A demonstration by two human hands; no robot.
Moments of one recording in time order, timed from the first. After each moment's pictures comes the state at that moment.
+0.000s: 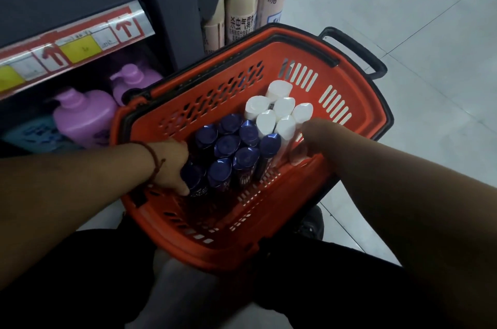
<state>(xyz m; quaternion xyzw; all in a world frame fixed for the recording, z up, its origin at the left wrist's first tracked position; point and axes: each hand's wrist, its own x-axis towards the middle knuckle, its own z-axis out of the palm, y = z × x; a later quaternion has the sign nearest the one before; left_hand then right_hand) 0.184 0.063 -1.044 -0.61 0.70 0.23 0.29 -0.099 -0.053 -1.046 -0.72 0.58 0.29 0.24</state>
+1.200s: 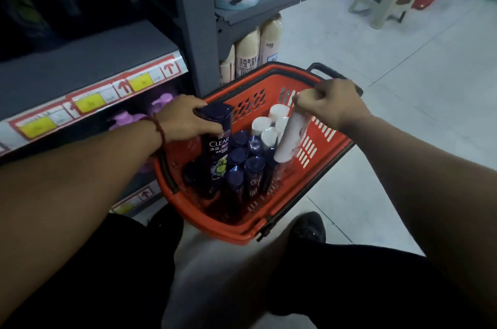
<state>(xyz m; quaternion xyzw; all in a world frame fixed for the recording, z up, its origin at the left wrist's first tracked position) 0.182 0.072 -0.946 -0.71 0.62 0.28 -0.20 -0.111 -0.012 -0.932 -0.77 0.59 -0.20 0.16</state>
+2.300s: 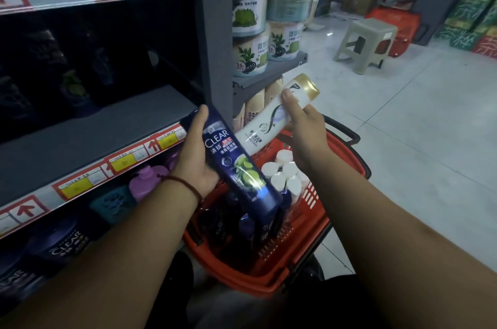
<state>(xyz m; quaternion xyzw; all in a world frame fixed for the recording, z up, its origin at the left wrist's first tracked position) 0.160 0.088 -0.879 -0.42 0.15 0.64 -0.62 -0.001 0.016 -0.876 -0.43 0.47 -0.54 0.55</state>
